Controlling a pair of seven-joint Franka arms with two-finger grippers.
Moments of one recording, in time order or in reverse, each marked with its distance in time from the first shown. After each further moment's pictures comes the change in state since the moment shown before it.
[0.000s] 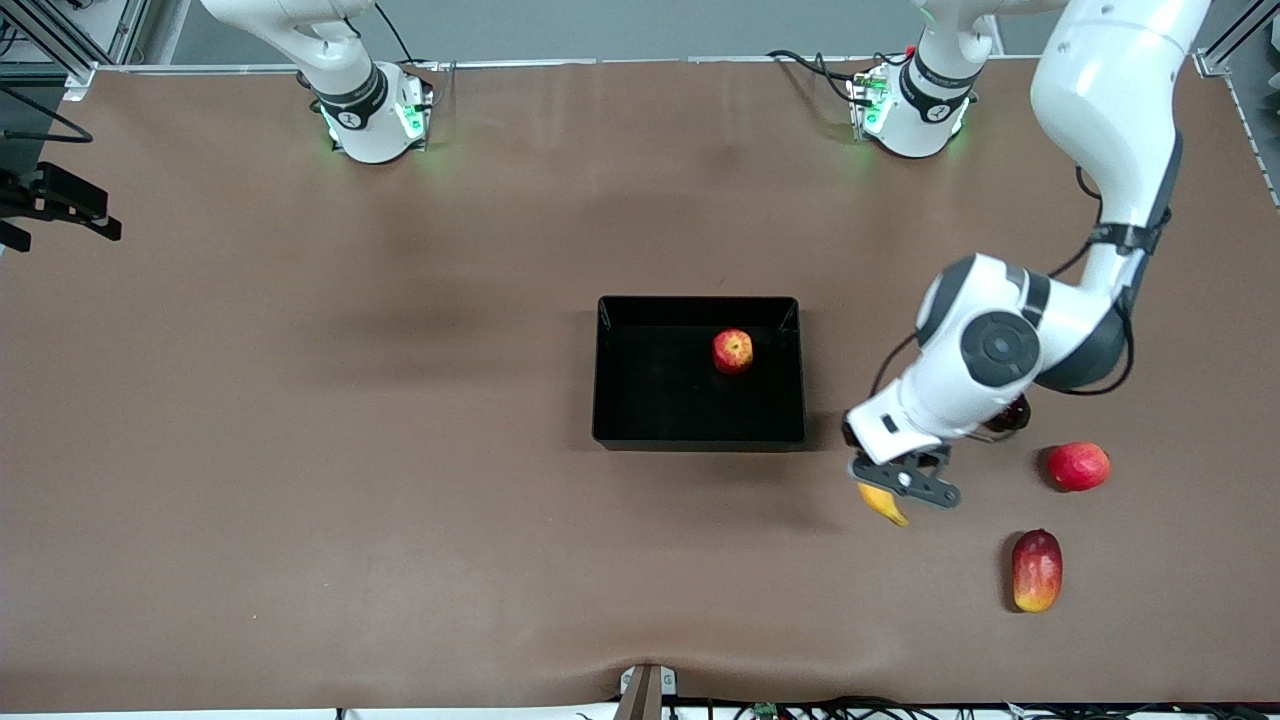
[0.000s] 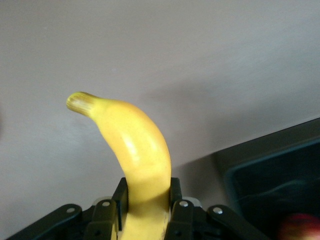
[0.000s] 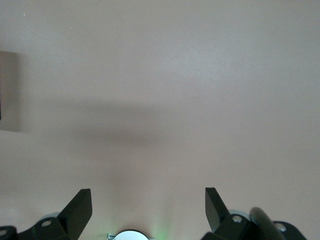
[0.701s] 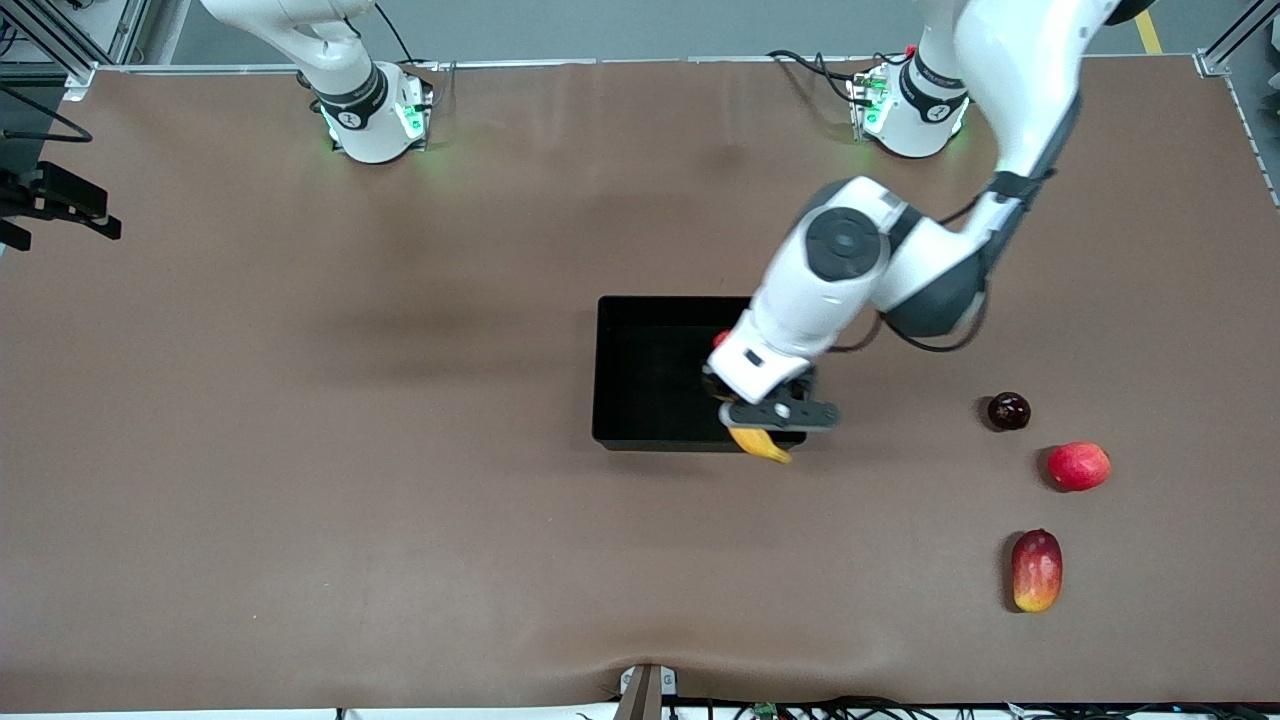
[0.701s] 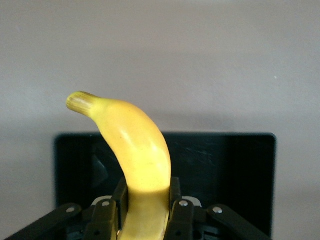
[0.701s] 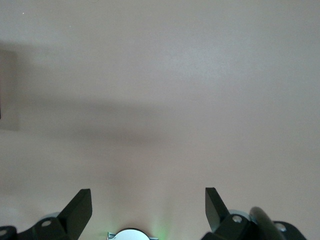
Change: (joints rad) left arm -0.165 0.009 -0.120 0.047 0.000 0.000 -0.579; right arm -0.003 0.000 -0.001 0.000 0.000 -0.006 0.000
